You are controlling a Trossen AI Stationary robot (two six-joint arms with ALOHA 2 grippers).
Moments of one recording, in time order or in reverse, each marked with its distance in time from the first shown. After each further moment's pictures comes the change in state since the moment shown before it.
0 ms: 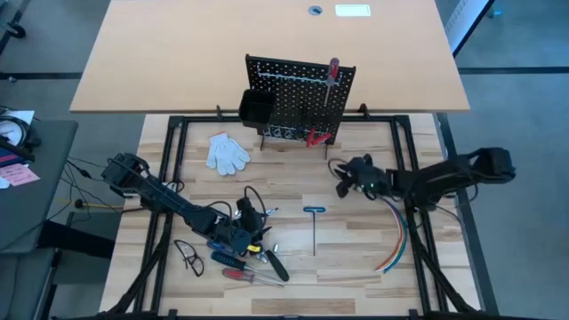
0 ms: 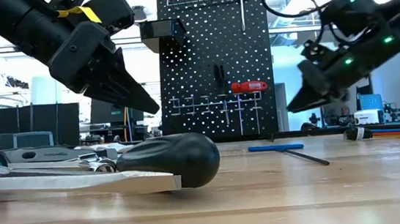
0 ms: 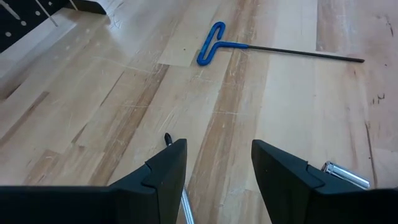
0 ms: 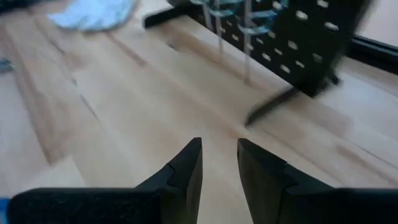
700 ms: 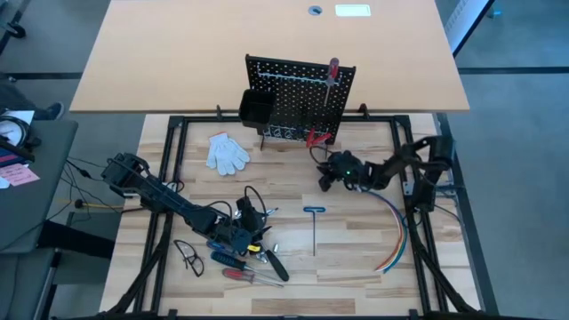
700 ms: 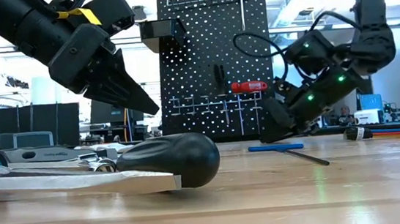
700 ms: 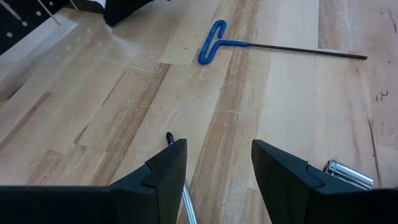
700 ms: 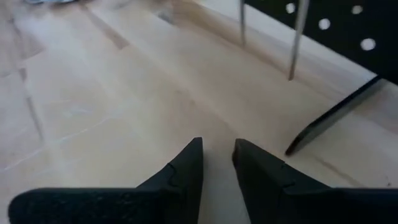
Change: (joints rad) left arm 0.000 0.000 0.000 -0.006 0.000 0.008; right arm -0.183 0.535 0.163 0.296 -0.172 -0.053
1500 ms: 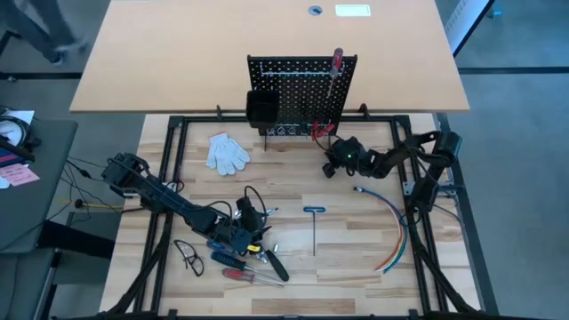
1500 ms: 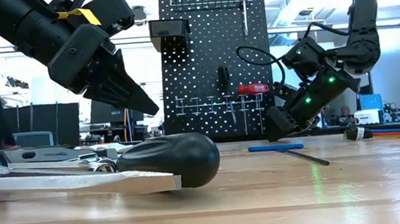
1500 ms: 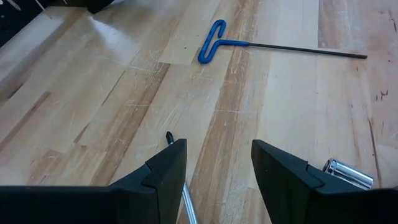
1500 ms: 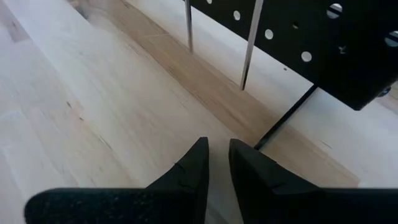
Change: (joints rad) left arm 0.000 0.000 0.000 -0.002 0.000 0.000; right arm -0.180 -0.043 0.038 -0.079 -0.039 -0.214
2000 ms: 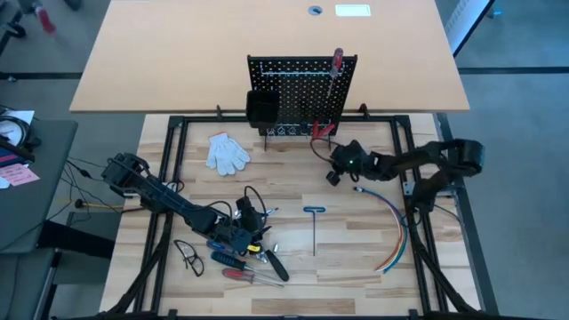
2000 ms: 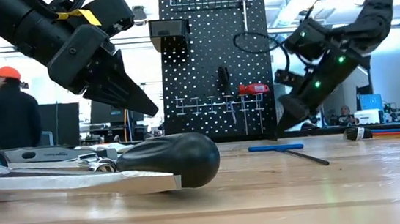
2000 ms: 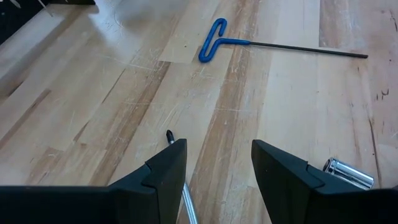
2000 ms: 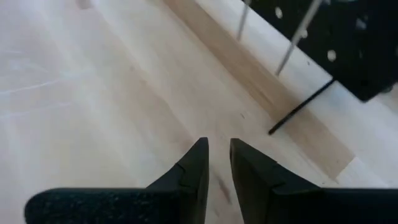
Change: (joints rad) left arm -0.001 0.000 0.000 -0.005 0.000 -0.009; right arm 0.128 -0.243 -0.004 -0.332 0.015 -0.034
